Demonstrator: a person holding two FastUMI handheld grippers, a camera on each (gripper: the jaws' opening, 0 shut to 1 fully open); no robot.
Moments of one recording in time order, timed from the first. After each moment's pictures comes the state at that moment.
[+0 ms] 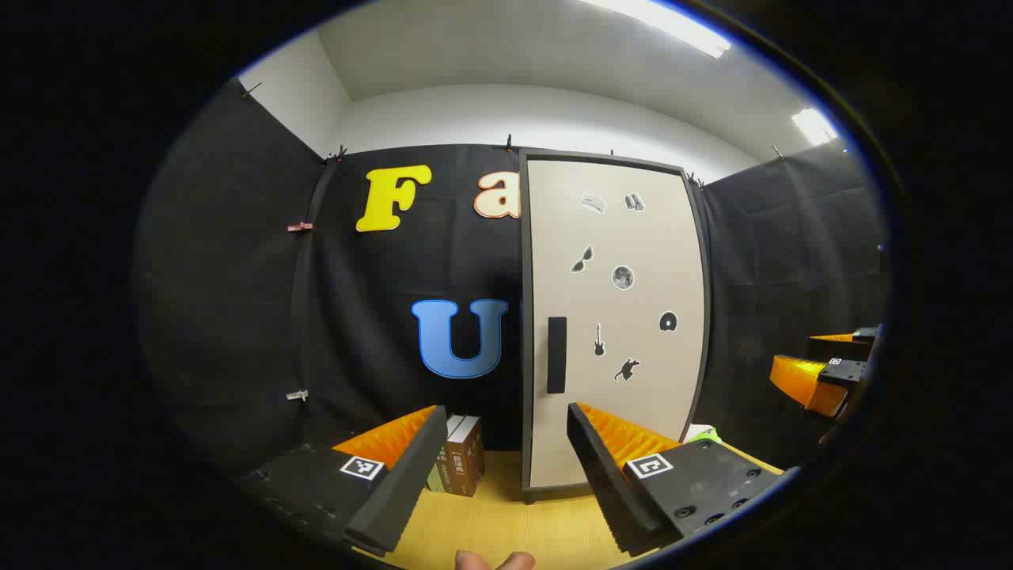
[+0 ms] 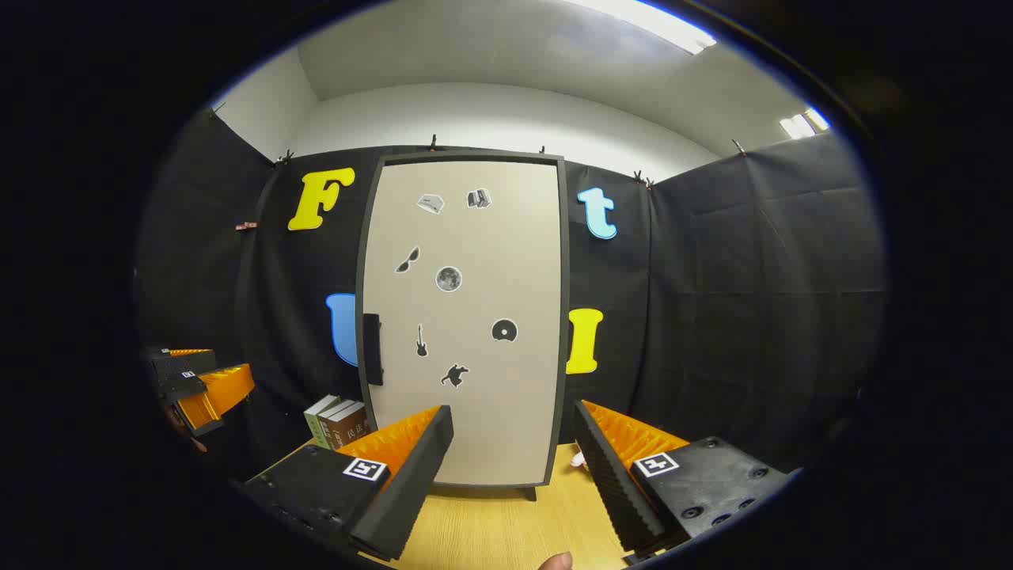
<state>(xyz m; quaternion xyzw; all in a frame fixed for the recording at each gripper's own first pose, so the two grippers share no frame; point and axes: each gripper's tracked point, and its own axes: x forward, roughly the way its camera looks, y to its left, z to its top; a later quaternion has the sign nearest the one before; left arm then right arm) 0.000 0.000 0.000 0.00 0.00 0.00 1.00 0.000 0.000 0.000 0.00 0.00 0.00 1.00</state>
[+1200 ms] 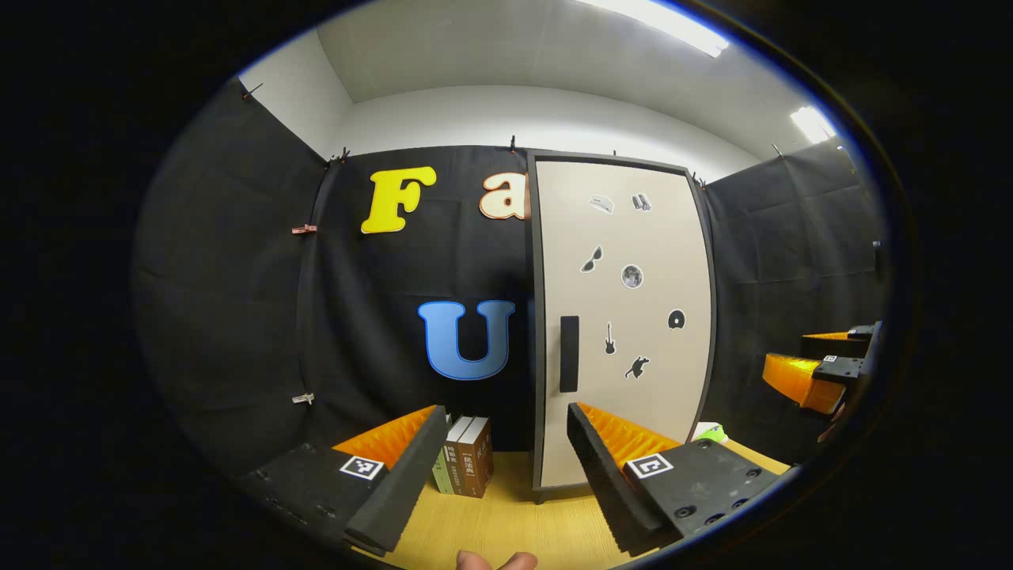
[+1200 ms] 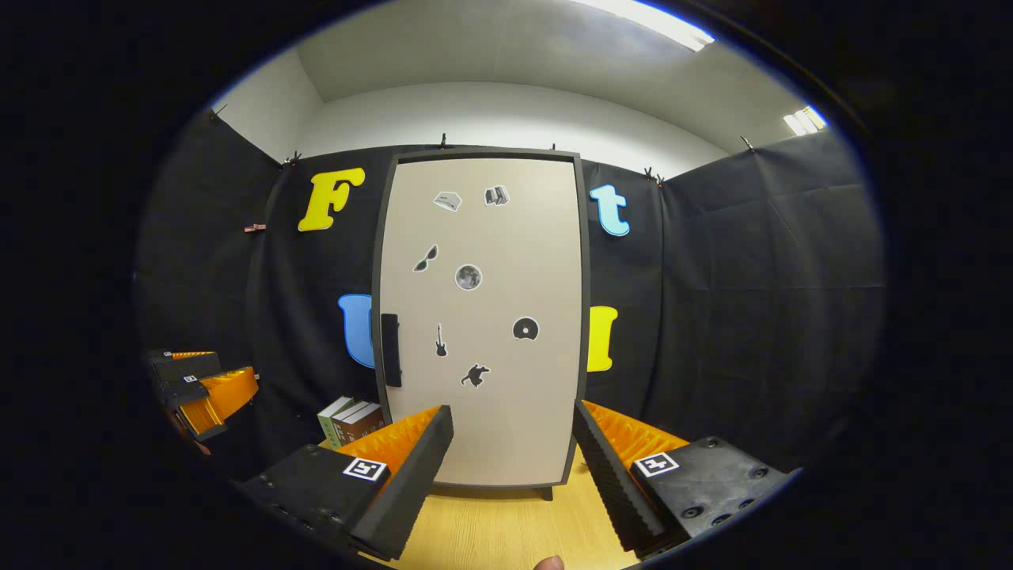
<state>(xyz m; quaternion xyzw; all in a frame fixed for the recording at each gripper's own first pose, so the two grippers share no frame) 0.002 0.019 0.002 0.01 0.00 0.00 1.00 0.010 0.034 0.001 0.01 0.00 0.02 1.00</state>
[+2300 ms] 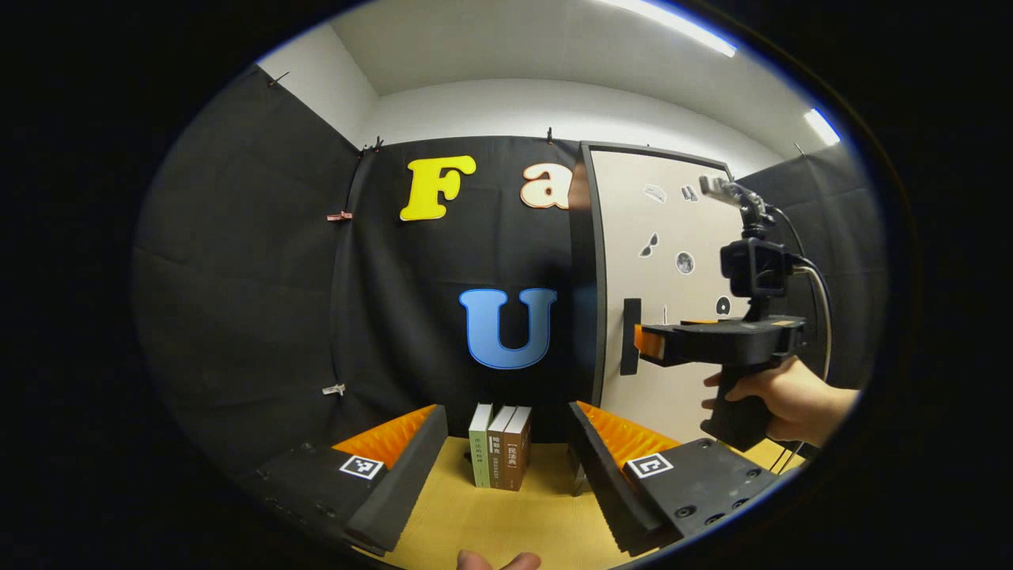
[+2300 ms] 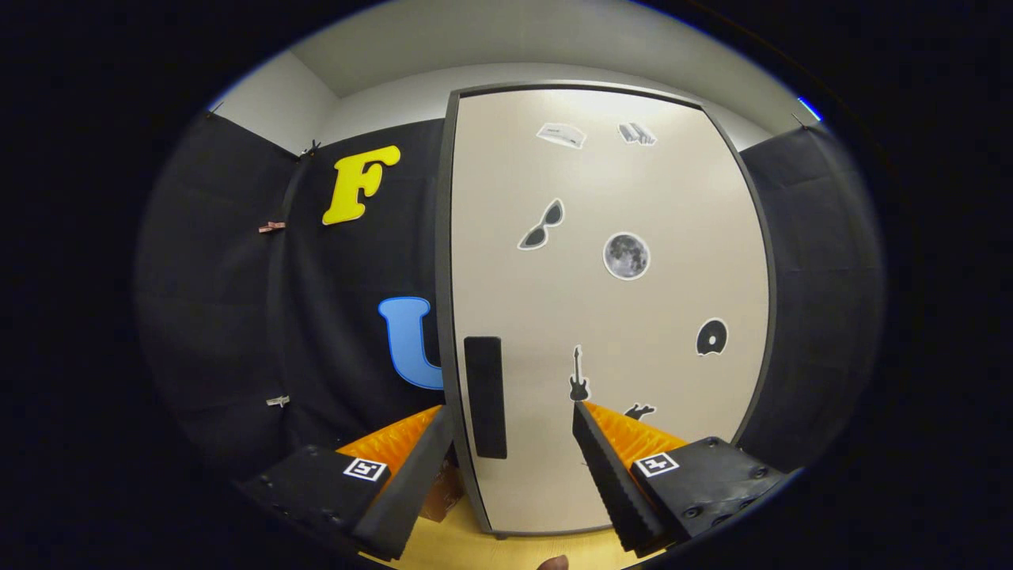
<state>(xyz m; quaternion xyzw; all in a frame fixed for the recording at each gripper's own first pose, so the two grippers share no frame) -0.005 0.108 -0.021 0.01 0.01 0.05 1.00 0.204 0.213 -0.023 0.05 0.02 0.09 0.99</state>
